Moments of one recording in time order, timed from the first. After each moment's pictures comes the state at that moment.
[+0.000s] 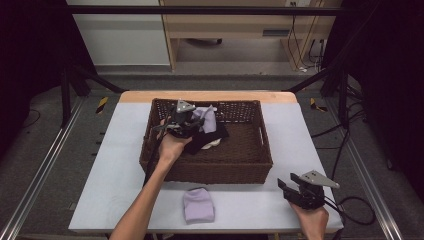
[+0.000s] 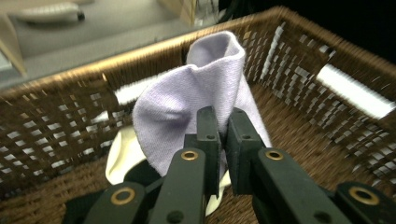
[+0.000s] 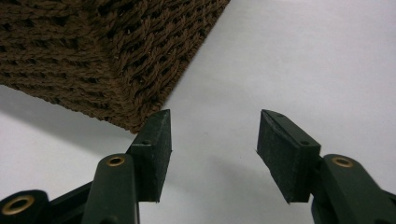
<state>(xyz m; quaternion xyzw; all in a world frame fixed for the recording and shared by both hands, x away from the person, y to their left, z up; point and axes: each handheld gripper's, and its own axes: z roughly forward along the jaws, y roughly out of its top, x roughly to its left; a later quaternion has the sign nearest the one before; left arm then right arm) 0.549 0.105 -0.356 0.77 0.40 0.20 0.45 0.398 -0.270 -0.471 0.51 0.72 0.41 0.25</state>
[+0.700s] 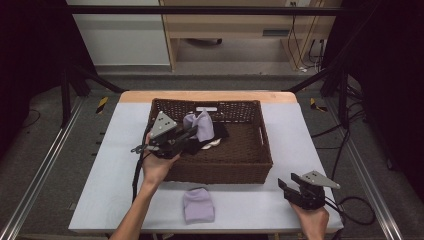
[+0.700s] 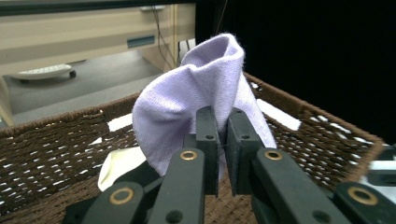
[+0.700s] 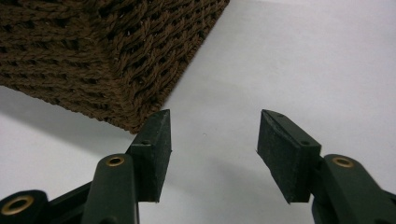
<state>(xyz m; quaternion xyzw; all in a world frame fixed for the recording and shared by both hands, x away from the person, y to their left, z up) 0.465 0.137 -0.333 0.73 0.34 0.22 0.55 0.398 -0.270 -0.471 0.50 0.72 0.41 0.25</state>
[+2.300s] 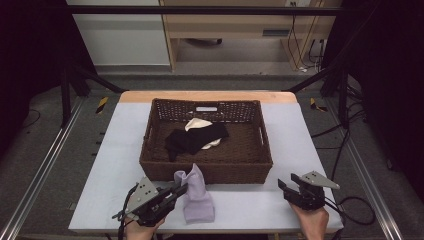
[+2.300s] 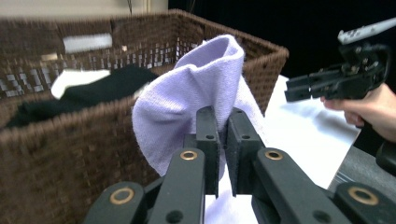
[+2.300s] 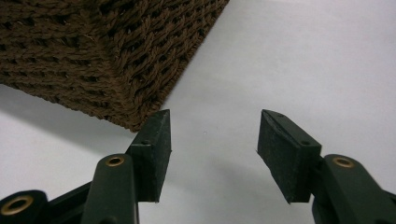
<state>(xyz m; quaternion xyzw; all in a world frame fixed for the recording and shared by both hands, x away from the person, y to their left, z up) 0.351 0.168 -0.412 0.74 0.34 0.17 0.56 0.397 -0.269 -0.471 0.51 0.72 0.41 0.25</state>
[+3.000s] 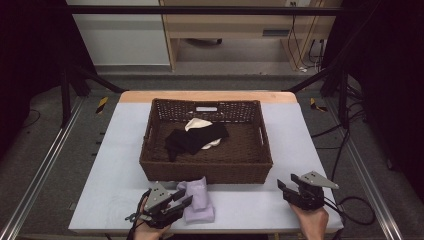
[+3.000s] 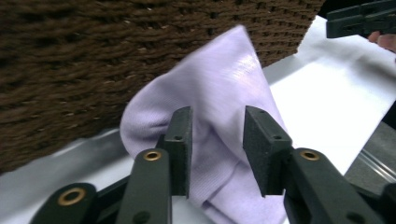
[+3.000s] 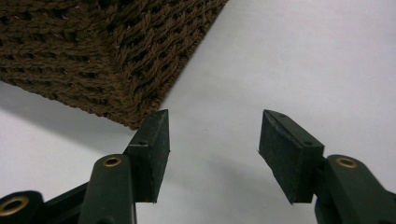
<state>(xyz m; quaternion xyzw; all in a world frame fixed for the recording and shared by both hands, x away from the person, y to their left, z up) 0.361 0.162 -0.456 0.76 0.40 0.14 0.49 0.397 -0.269 -0.472 0.51 0.72 0.40 0.25</state>
